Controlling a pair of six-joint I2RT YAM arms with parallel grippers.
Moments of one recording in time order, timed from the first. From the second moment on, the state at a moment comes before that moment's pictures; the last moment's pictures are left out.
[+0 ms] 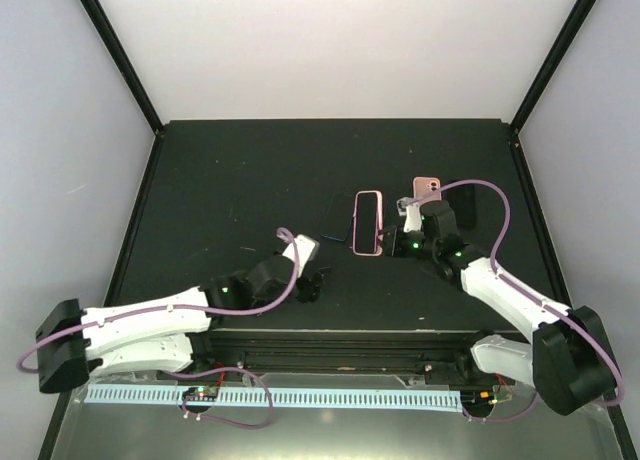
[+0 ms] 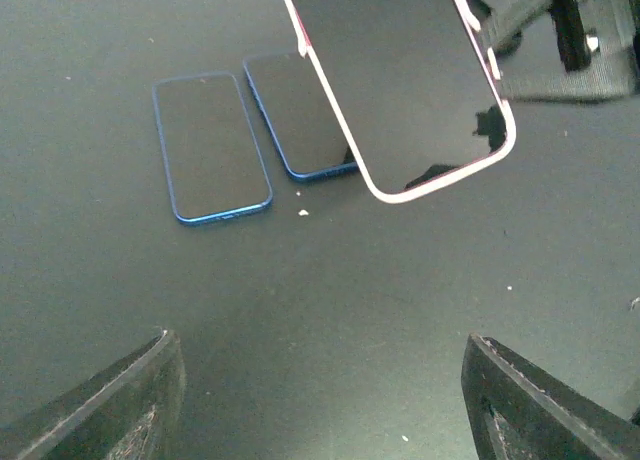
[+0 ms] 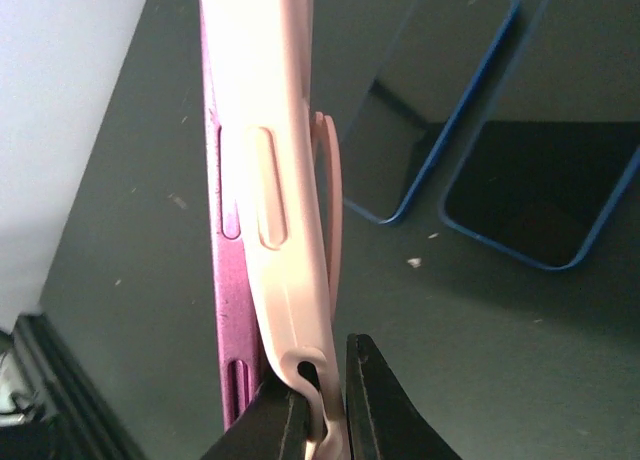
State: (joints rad) left arm -1.10 0.95 0.57 -0.16 -0.37 -0.42; right arm 0.45 1.17 0.58 -0.06 -0.45 0.54
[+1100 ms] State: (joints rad) left arm -1.20 1.63 1.01 0.02 -0.55 -0.16; right arm 0.36 1.14 0.58 -0.06 -0.52 0.57
